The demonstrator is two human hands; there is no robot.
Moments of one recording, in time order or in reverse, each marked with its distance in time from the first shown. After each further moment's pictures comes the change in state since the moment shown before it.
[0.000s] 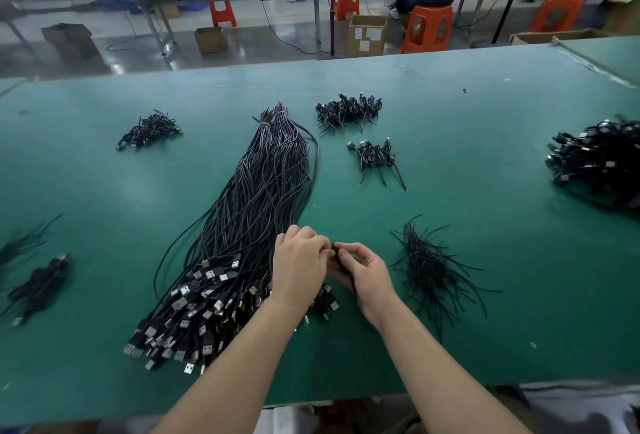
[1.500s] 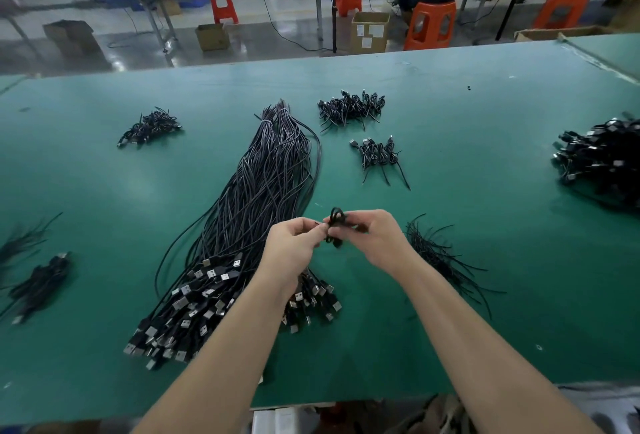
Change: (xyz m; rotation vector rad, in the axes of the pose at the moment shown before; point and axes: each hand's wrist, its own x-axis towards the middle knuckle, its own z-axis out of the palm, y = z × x) left_hand 0.017 0.011 -0.044 -0.955 -0.154 -0.606; right_hand 0.011 -0.081 0.019 -0.989 -0.267 -0.449
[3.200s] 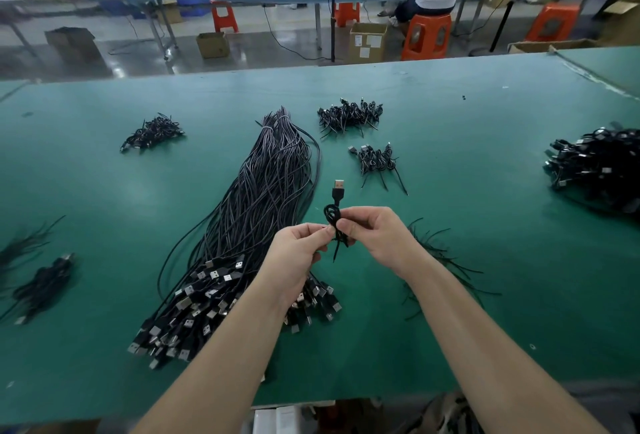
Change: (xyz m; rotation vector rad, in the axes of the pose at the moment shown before) left_hand -0.013 0.003 -0.004 -0.264 -0.152 -0.061; right_hand -0.013 -0.036 -0.012 0.131 -0.016 0.157
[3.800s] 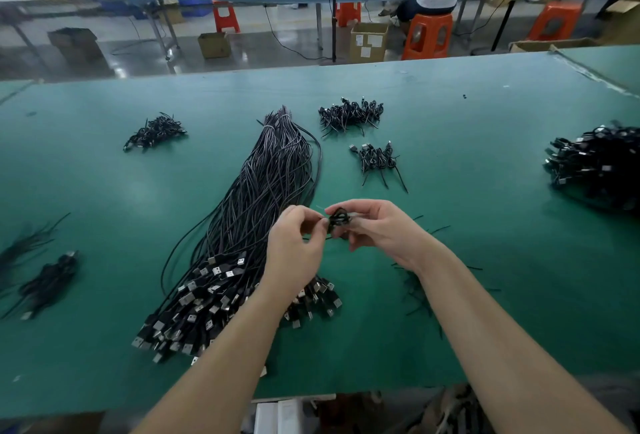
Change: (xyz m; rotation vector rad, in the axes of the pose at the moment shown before) left_hand -0.008 0.004 -0.001 0.653 0.224 0.582; right_hand 0.002 -0.006 -0.011 0.305 -0.235 0.097
